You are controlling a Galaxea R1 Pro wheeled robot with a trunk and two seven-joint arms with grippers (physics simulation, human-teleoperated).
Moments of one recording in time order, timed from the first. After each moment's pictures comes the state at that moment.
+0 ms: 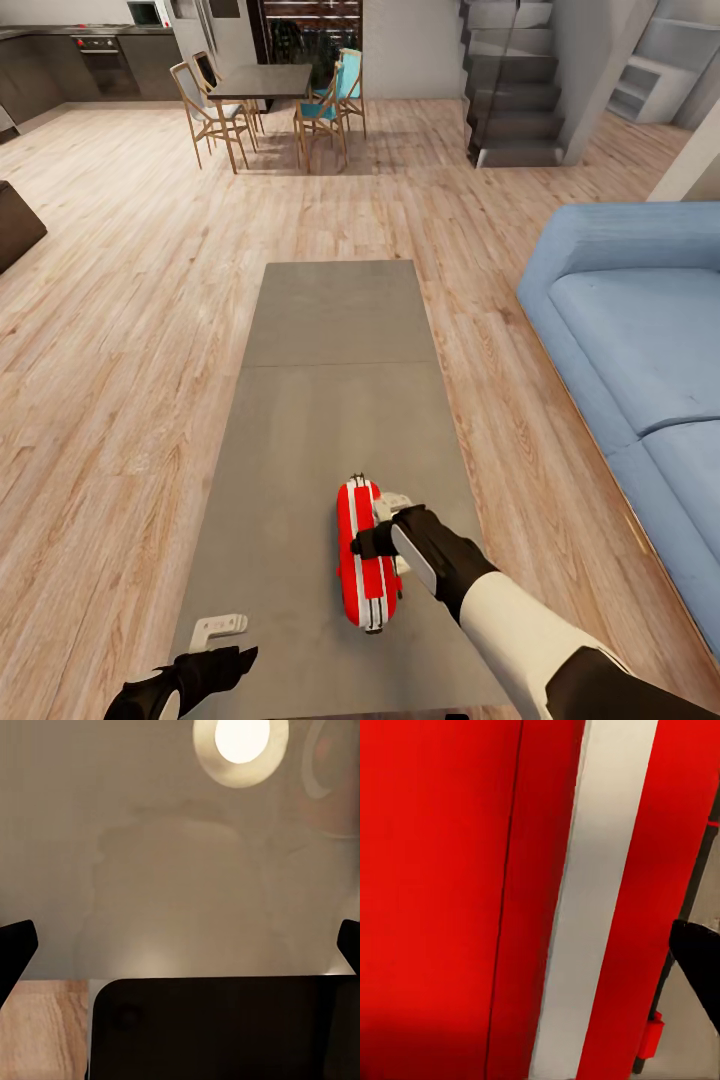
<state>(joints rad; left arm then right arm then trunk) -0.12 0.04 0.04 -1.14 0.14 0.56 -0.10 -0.81 0.17 0.50 -0.53 -0.39 0.65 -0.02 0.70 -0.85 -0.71</state>
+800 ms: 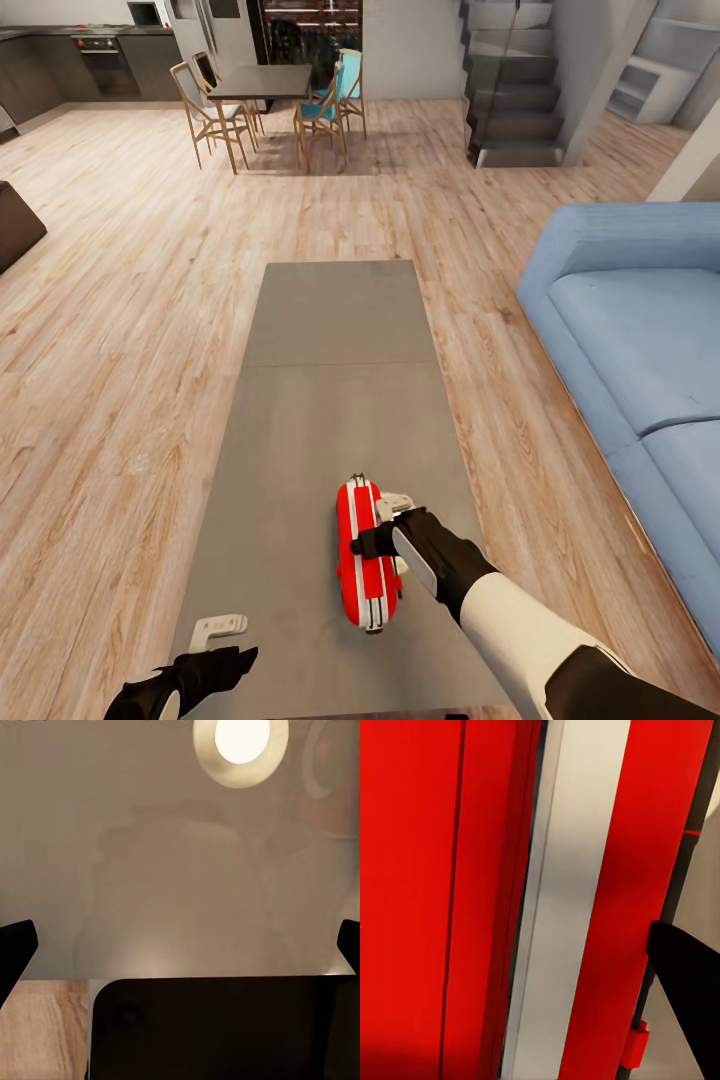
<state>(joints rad) -0.12 0.04 0.04 -1.14 0.14 0.56 -0.10 -0.81 0.17 0.50 -0.51 -0.37 0.61 -0.03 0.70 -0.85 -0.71</state>
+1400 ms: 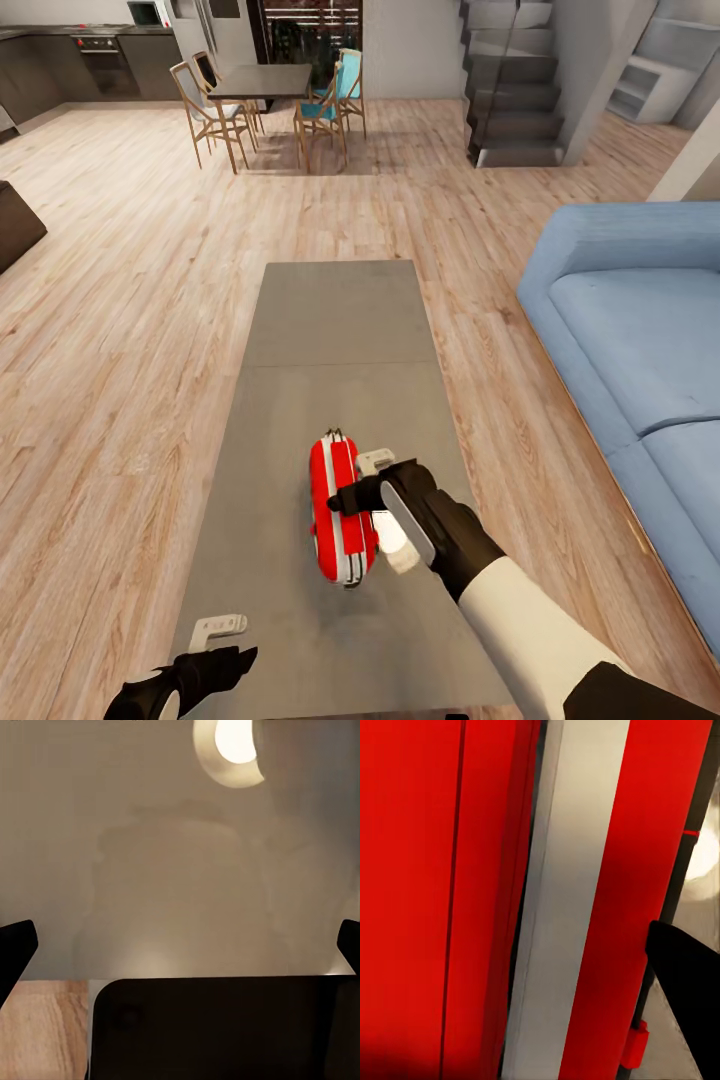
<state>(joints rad) -0.12 0.04 0.04 -1.14 0.14 0.56 -0.10 -0.81 0.17 0.49 -0.92 -0.36 0.88 -0.04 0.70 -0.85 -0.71</state>
